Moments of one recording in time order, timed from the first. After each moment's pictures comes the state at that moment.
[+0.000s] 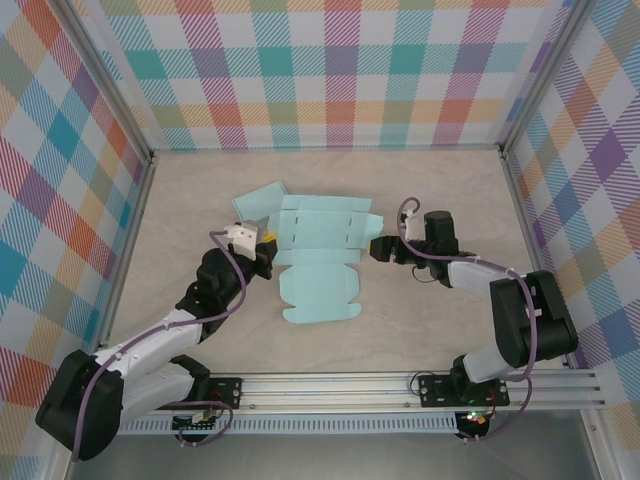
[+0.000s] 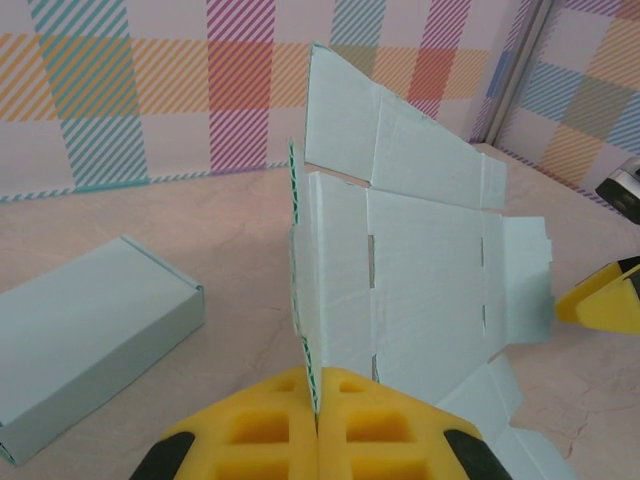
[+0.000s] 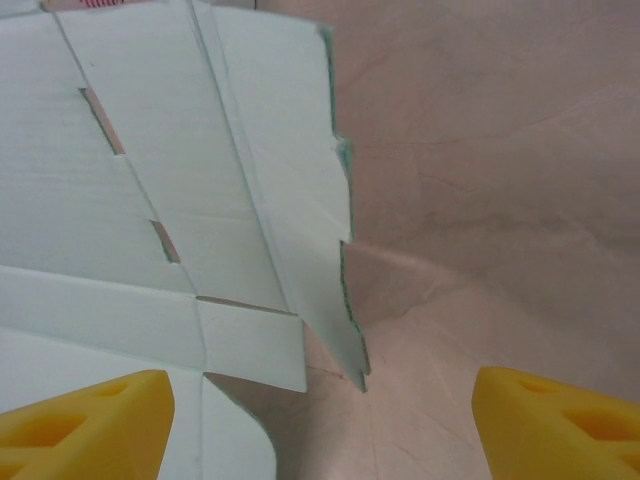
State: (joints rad) left arm -0.51 1.02 0.38 0.50 0.01 -0.13; right arm 0.24 1.50 0.63 0.19 -0.60 0.33
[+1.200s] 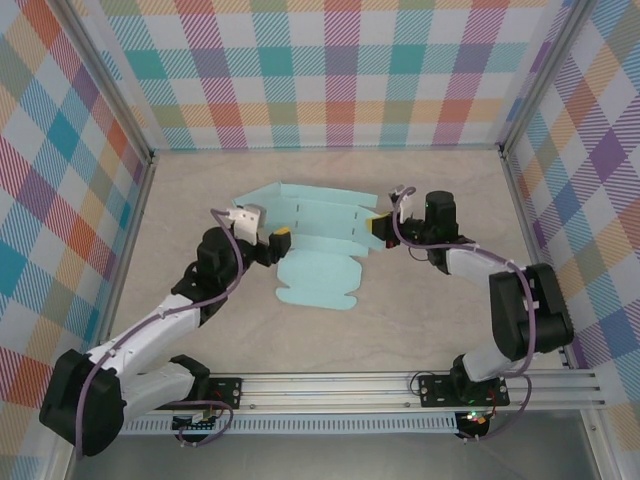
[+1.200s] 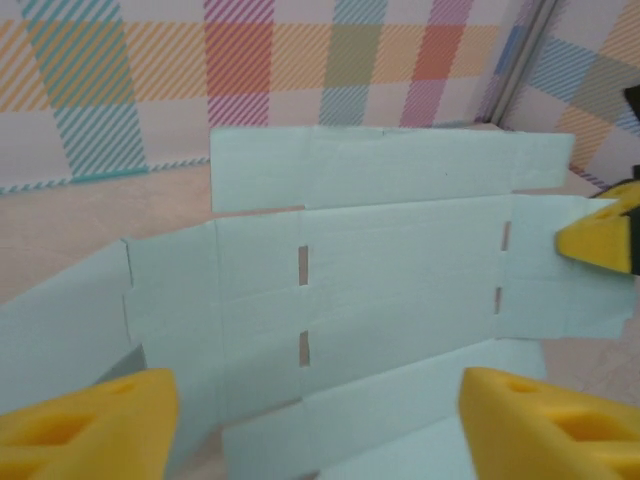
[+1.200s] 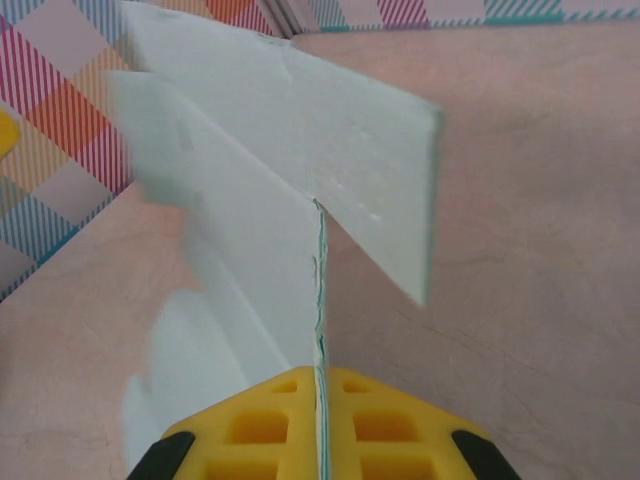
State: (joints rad) left arm -0.46 1.05 0.59 0.22 0.05 -0.11; right arm 0.24 1.52 0.76 0.31 -0.76 0.12
